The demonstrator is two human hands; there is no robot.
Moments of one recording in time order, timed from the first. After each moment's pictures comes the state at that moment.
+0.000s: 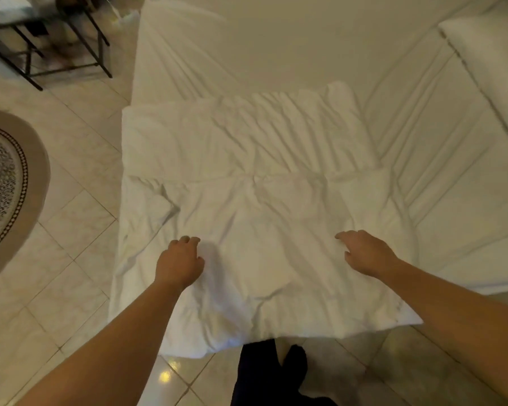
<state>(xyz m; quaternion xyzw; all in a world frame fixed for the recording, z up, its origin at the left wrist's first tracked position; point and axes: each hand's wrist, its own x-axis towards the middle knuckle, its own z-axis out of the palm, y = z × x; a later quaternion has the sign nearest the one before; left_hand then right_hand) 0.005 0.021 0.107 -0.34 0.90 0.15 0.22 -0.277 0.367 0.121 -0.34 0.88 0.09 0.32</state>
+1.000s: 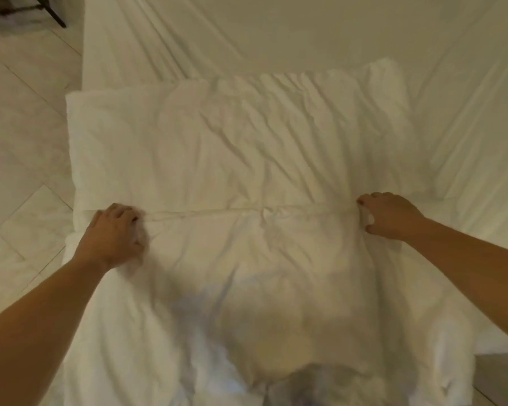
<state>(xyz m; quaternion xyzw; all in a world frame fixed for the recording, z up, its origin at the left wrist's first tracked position) -0.099 -0.240 -0.001 -0.28 0.92 0.06 0.25 -0.501 0.214 0.014 -0.37 0.85 0.18 0.32</state>
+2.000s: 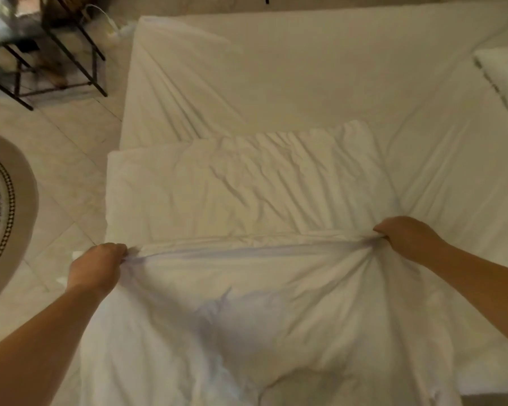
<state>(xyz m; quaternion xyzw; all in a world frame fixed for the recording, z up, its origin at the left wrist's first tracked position) -0.102 -0.225 0.128 -0.41 0.88 0.01 0.24 -0.546 0.259 0.100 -0.37 0.88 0.11 0.27</state>
